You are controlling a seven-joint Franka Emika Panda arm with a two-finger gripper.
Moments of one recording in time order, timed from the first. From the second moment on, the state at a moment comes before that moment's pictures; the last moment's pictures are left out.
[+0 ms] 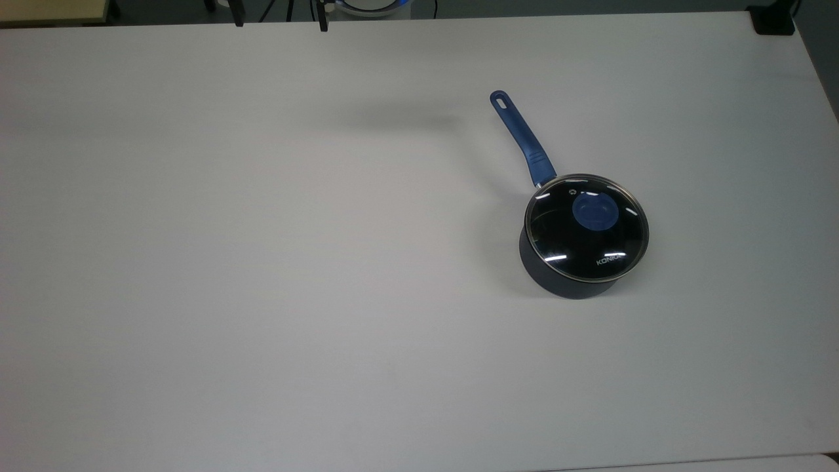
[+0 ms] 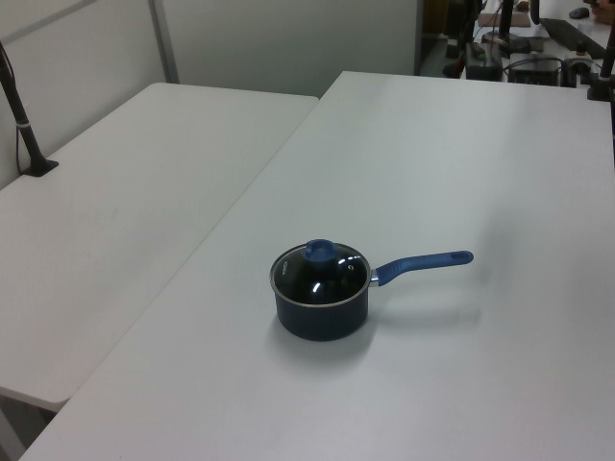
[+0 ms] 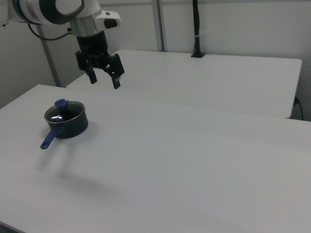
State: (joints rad) arm -0.01 0.01 -0.05 -1.56 -0.01 1.63 -0.03
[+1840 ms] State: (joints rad) arm -0.01 0.05 0.05 -1.59 -0.01 1.71 -0.17
